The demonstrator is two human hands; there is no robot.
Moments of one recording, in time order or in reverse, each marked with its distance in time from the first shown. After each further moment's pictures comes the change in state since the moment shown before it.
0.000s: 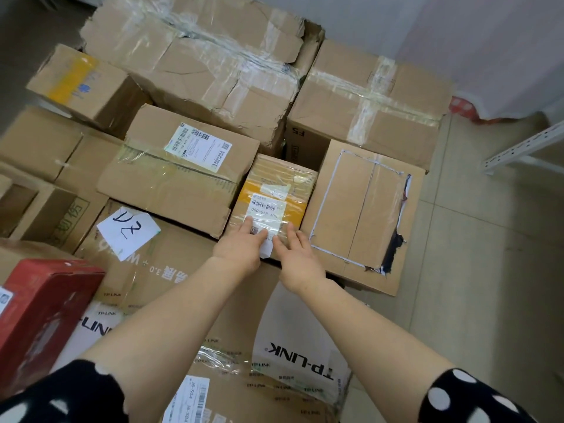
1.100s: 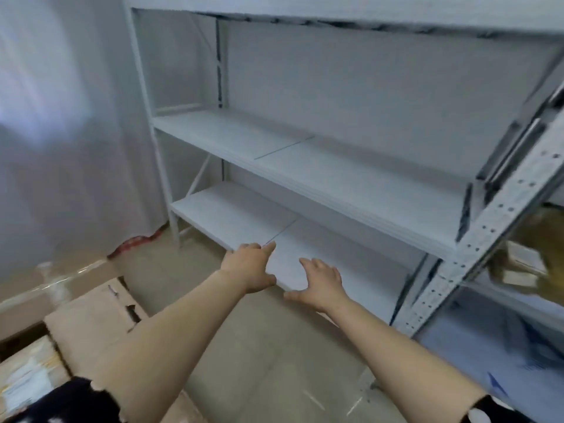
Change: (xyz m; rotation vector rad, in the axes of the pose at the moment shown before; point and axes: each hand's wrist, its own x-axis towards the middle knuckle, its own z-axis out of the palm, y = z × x) left_hand -0.583 0.270 0.020 0.583 0.326 1.252; right_hand -0.695 -0.026 0.142 0.490 0.973 1.008
